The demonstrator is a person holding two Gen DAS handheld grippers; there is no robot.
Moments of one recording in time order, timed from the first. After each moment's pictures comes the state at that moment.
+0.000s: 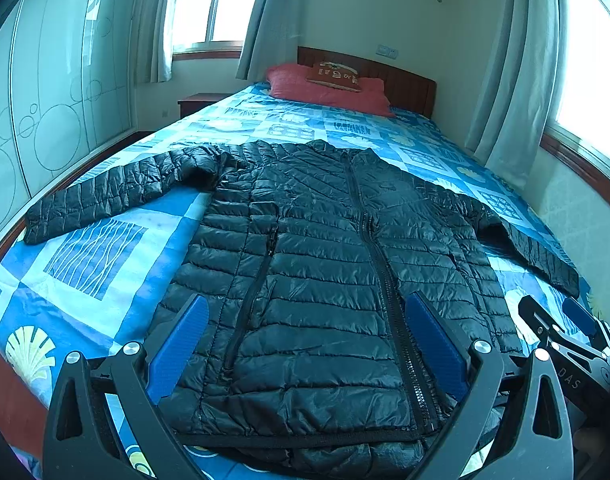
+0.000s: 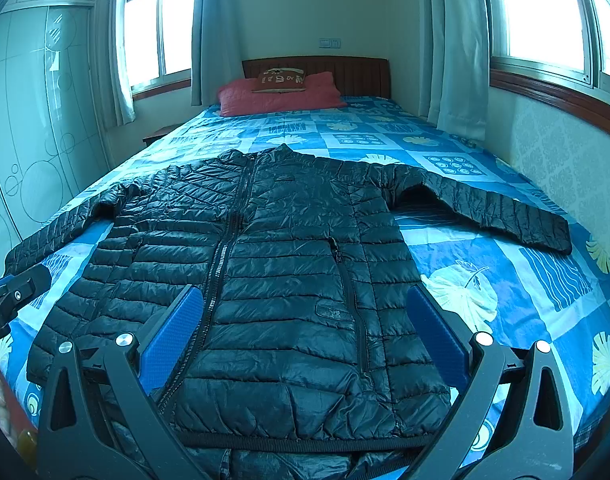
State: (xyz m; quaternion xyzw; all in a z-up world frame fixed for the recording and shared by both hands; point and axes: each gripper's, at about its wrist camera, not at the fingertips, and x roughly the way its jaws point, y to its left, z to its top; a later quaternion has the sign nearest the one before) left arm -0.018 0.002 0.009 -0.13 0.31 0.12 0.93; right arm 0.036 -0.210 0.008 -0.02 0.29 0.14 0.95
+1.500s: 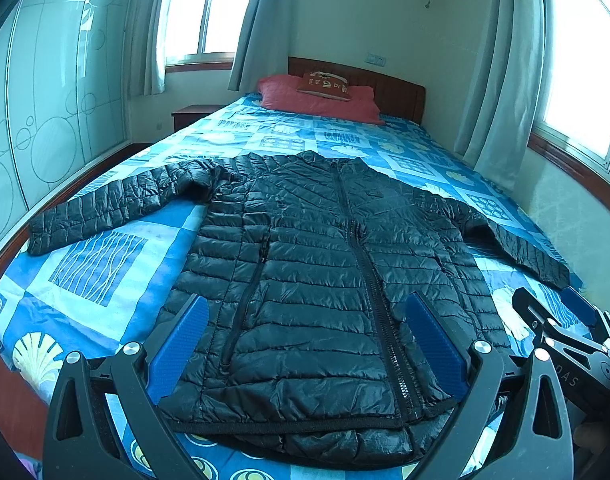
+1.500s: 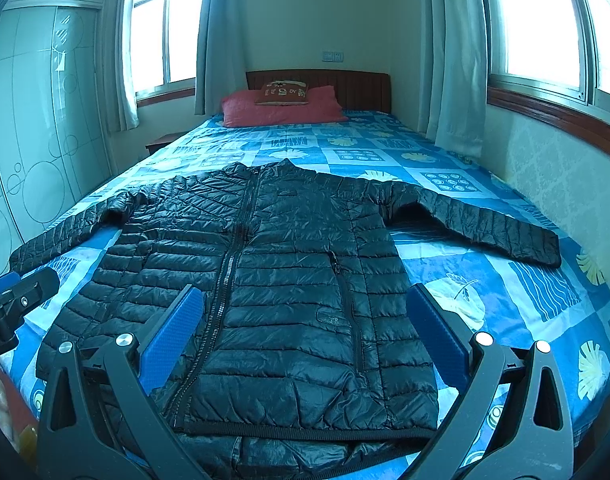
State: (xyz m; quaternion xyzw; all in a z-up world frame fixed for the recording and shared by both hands) left arm -0.032 -0.022 0.022 -0.11 0.30 0.12 0.94; right arm 0.015 -0.208 0.026 -0.04 0.27 0.14 0.95
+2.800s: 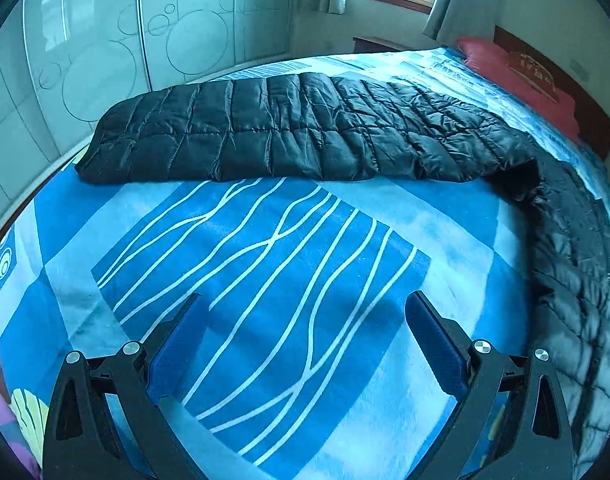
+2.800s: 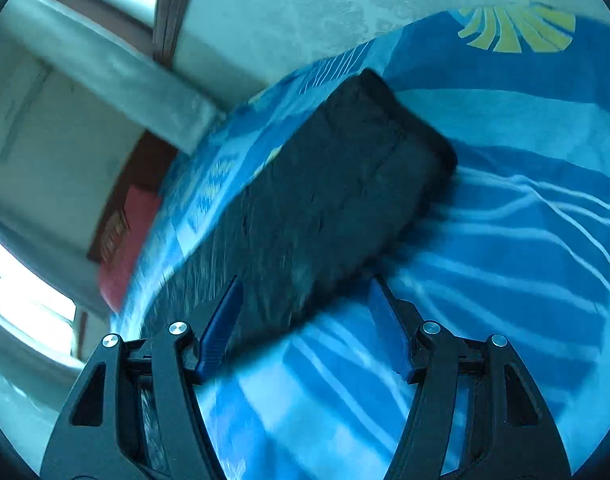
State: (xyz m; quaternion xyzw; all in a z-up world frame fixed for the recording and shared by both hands) left arm 0.041 0.256 -0.115 -0.22 0.38 0.39 0.81; right arm 0.293 -0.602 -0.123 0.44 0.27 -0.08 0.85
